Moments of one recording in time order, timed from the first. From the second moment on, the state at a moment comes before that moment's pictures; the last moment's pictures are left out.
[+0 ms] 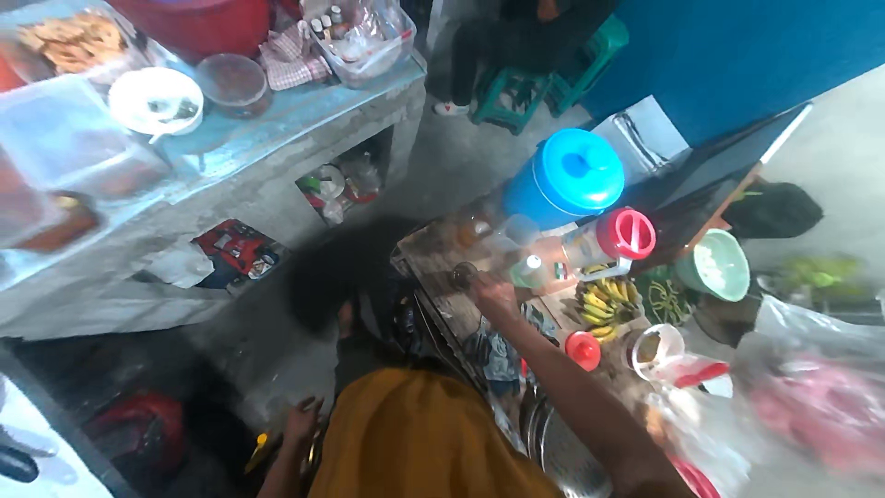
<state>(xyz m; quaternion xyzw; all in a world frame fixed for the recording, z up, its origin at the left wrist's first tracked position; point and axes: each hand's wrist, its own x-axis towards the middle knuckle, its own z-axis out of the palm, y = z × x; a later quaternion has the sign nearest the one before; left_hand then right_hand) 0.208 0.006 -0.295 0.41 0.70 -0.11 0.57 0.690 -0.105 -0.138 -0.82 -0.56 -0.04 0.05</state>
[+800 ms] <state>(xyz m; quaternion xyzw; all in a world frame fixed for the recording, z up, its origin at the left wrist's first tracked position) 0.191 0.006 -0.292 0.43 0.70 -0.11 0.55 0.704 -0.124 -0.145 -0.73 -0.67 -0.15 0.05</state>
